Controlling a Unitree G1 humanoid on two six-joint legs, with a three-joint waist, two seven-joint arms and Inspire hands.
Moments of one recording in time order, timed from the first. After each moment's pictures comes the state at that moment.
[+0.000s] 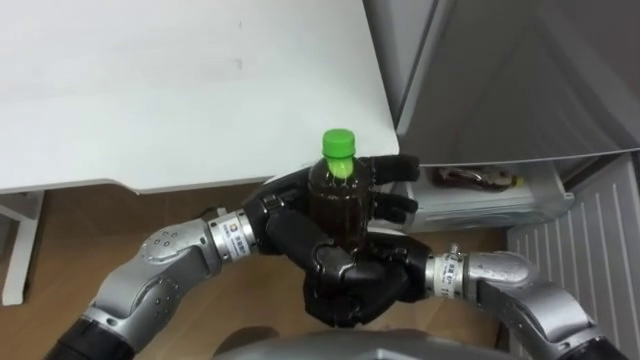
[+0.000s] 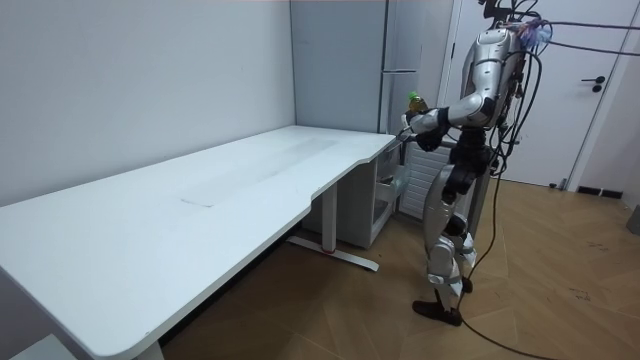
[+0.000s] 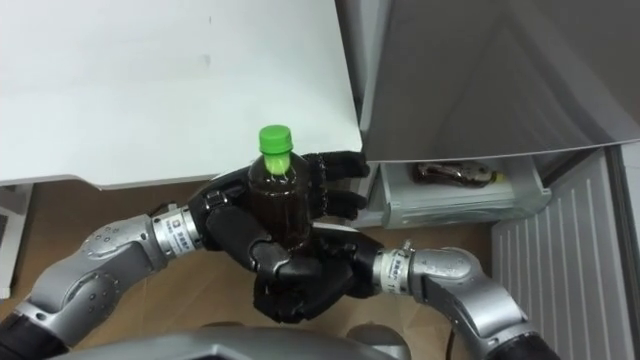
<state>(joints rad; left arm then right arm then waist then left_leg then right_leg) 0.09 0.49 -0.48 0.00 -0.77 0.10 -0.71 0.16 -0.48 0.46 0.10 0.40 0.22 0.85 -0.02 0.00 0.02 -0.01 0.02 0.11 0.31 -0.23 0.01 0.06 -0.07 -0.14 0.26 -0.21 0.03</state>
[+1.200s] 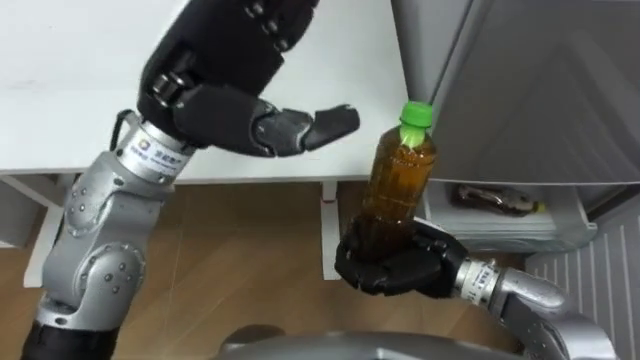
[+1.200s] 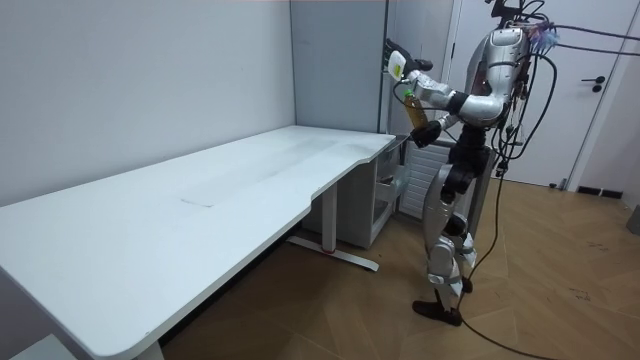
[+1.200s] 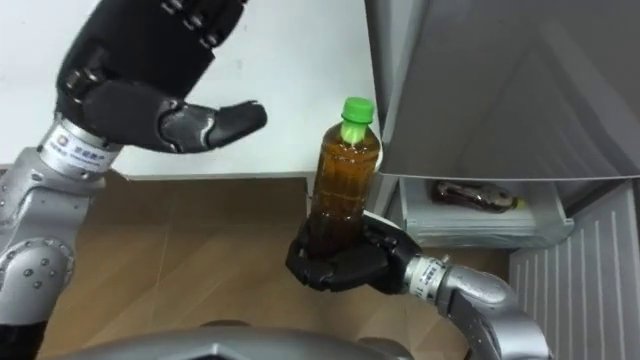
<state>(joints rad) 0.12 0.37 -0.01 -0.43 -0.81 -0.07 -0.51 0.32 -0.41 0.20 0.14 0.45 0.14 0.81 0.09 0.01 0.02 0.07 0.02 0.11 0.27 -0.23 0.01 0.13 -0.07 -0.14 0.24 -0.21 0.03</state>
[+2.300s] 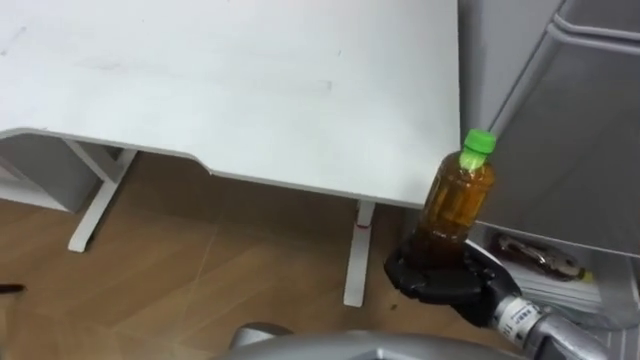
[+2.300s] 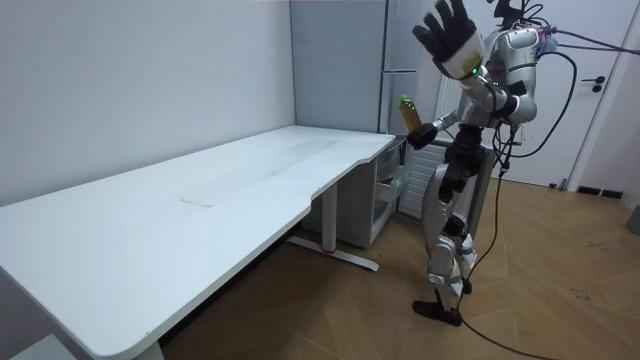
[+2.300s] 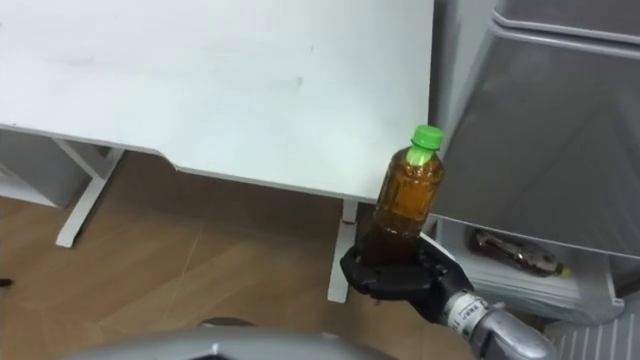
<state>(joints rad) 0.39 0.29 0.62 -0.16 -0.68 -0.24 0.57 0.49 -0.32 0.01 0.13 0.36 0.14 0.60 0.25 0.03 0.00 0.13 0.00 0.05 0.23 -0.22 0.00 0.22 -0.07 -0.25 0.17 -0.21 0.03</state>
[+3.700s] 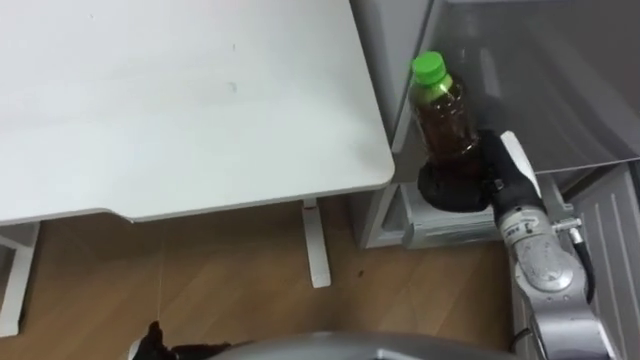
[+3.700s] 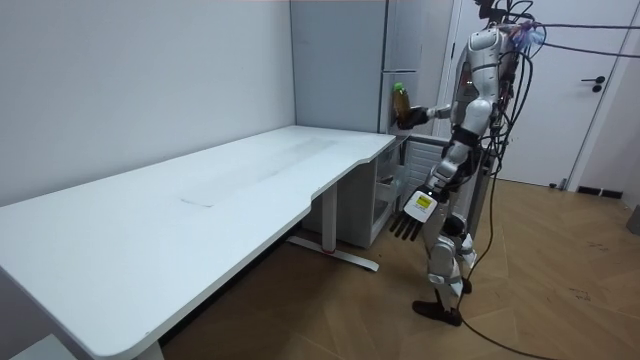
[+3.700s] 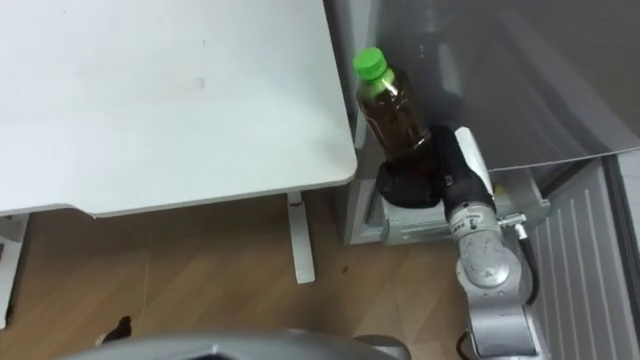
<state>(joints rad) 0.30 0.20 -0.06 1.00 -0.24 -0.08 0.16 0.31 -0.26 0.01 -0.06 -0.26 0.03 -0.03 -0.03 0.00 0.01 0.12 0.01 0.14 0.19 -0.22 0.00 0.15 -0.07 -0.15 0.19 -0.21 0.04</state>
